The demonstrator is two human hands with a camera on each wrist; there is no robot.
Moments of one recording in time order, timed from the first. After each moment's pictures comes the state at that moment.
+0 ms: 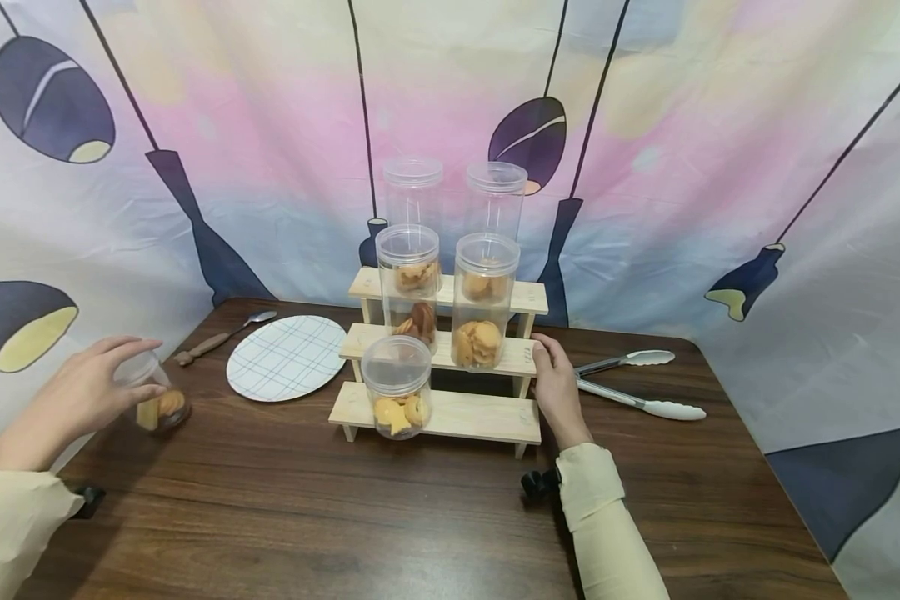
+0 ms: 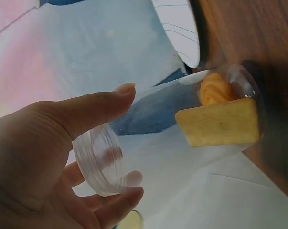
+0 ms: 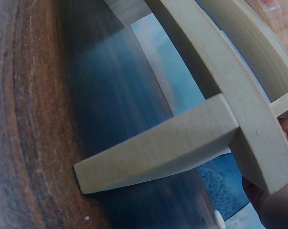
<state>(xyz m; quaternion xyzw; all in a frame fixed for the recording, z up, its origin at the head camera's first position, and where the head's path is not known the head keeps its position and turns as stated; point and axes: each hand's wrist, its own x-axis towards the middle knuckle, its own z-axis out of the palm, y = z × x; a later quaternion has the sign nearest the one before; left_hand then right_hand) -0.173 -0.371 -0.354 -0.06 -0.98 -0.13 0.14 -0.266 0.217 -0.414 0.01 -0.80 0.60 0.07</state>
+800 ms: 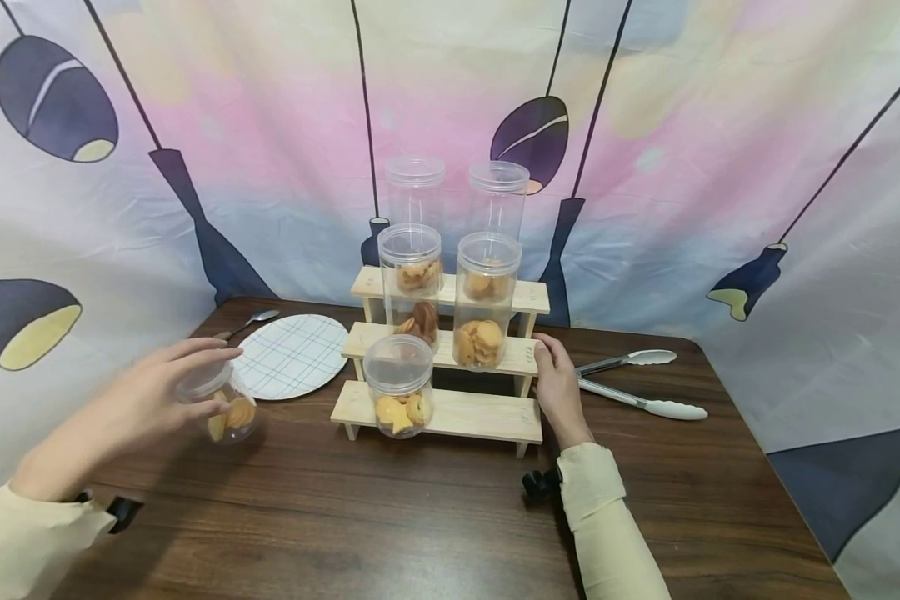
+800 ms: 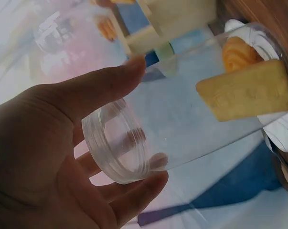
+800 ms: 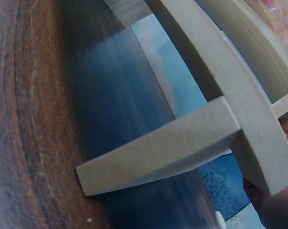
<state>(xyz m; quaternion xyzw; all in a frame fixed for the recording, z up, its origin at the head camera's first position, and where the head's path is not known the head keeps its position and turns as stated) -0.148 -0.272 -0.318 -0.20 -0.95 -0.14 0.19 -0.265 0.216 -0.412 0.01 -0.79 0.61 0.06</state>
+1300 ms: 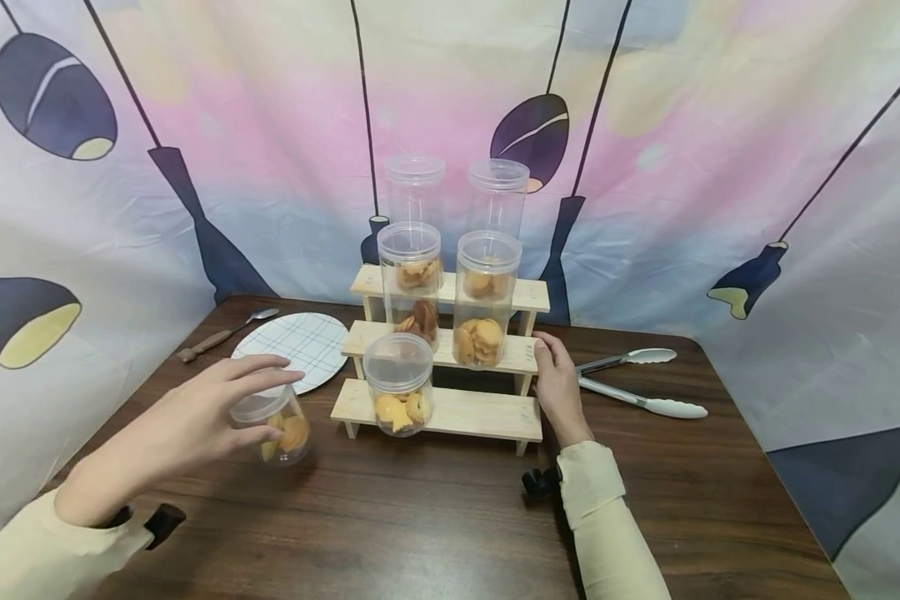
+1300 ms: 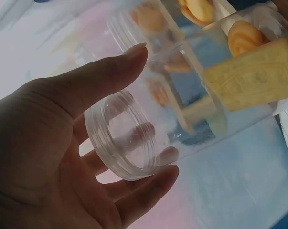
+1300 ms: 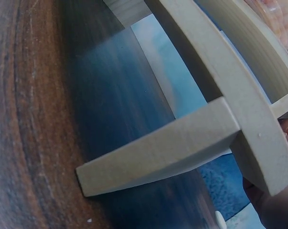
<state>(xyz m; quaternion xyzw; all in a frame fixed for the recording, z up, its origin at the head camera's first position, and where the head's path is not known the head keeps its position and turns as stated) -0.126 -0.202 -0.305 -0.25 -0.95 -0.13 0.15 -0.265 0.217 -0.411 0.01 -0.79 0.61 0.06</state>
